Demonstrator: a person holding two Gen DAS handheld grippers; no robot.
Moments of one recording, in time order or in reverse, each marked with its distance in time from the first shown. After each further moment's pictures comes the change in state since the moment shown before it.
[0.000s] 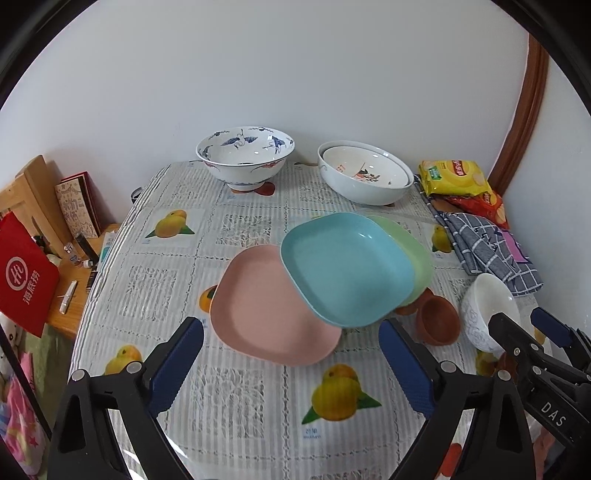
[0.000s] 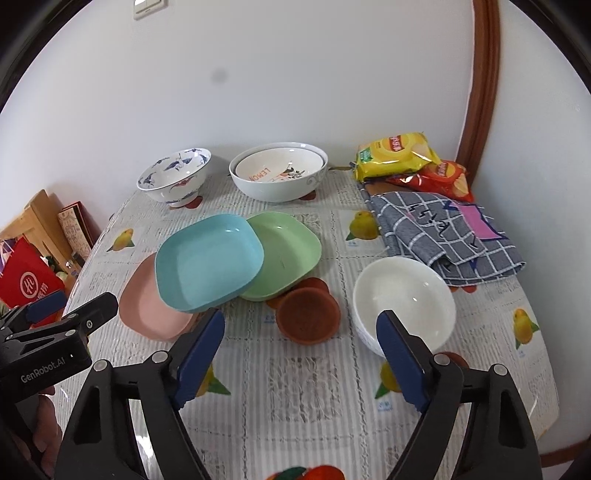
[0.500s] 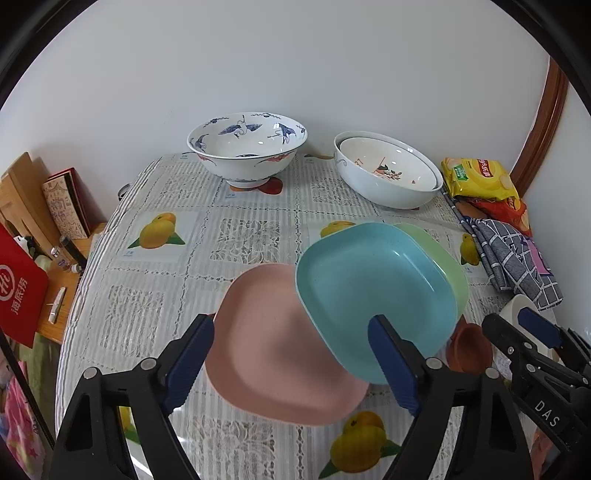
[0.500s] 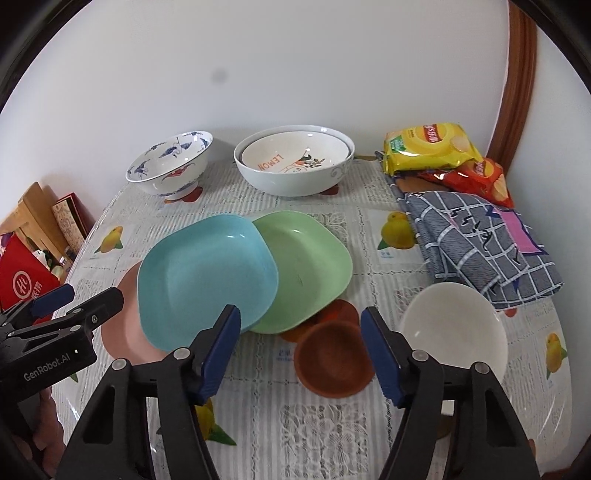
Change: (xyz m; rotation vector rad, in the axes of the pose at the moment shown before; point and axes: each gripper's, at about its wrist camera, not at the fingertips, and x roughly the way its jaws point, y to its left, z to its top) left arm 0.062 0.011 0.031 -0.010 0.042 0.000; right arm 0.072 0.018 0.028 -0.013 0.060 0.043
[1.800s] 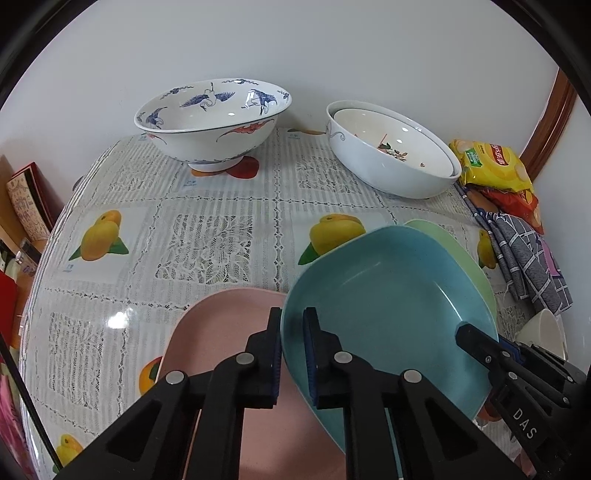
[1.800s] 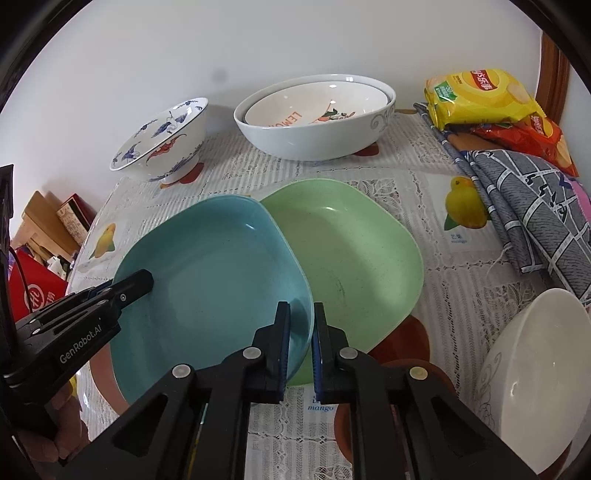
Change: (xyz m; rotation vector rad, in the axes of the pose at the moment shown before) left arm 0.076 -0.009 0.021 0.017 0.080 -0.066; right arm 0.084 0.007 0.012 0.060 0.107 0.119
